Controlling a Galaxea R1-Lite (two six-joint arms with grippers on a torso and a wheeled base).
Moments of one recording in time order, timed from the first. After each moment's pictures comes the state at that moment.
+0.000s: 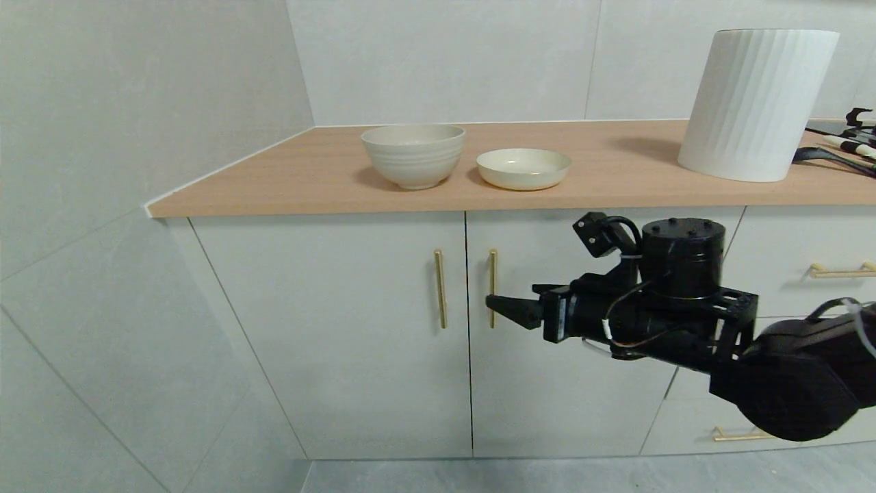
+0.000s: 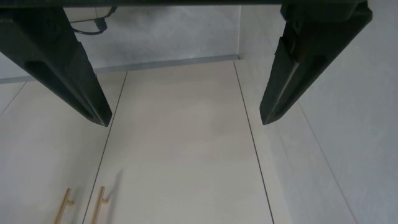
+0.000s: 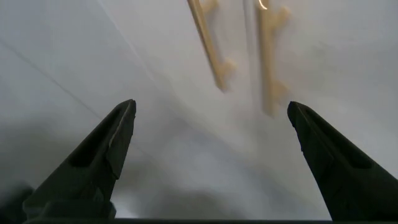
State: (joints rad) left arm 0.00 0.00 0.00 0.01 -0.10 0.02; right arm 0.62 1.87 -0.88 -0.80 0.22 0.31
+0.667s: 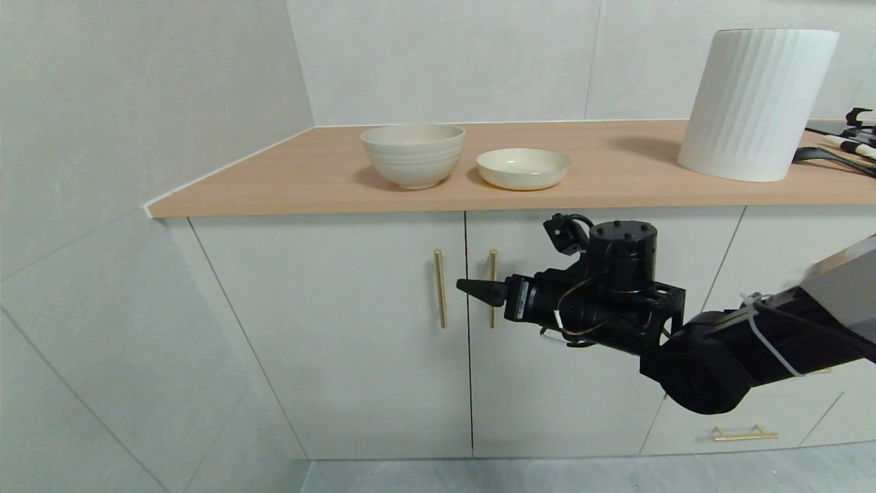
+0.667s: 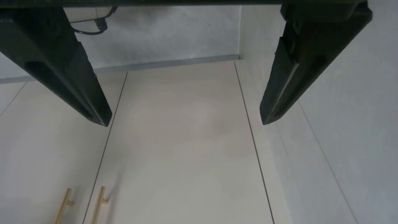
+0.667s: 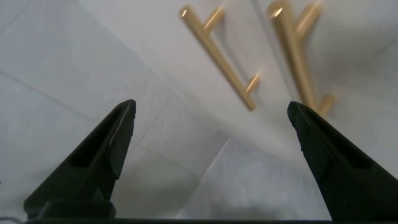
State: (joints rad) left arm 0.00 0.00 0.00 0.01 -0.10 0.02; right arm 0.62 2.03 -1.03 -0.85 0.23 0.51
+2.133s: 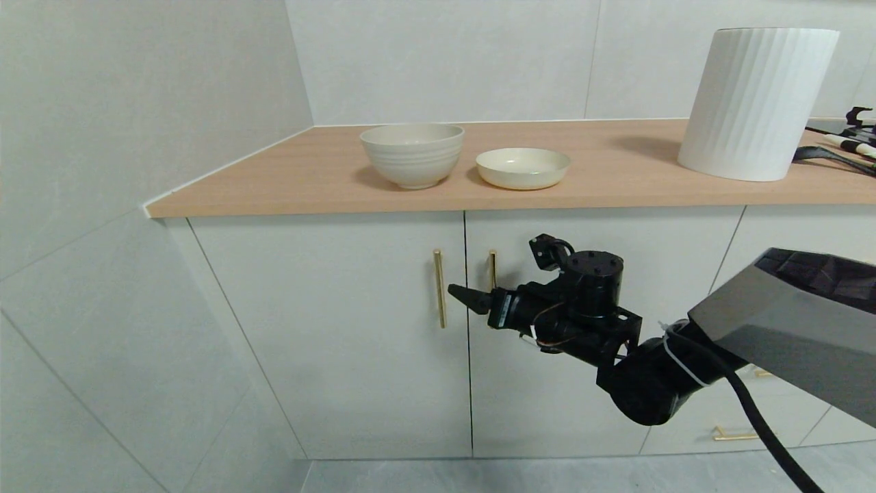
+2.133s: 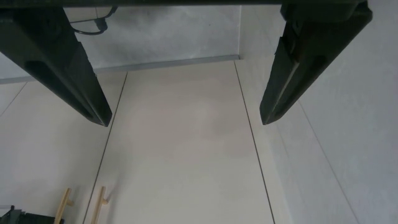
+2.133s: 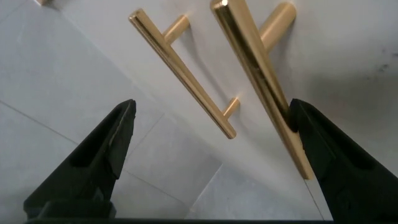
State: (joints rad) left arm 0.00 0.00 0.00 0.01 -0.10 0.02; right arm 0.63 2.23 -1.07 -1.12 0.23 0.51
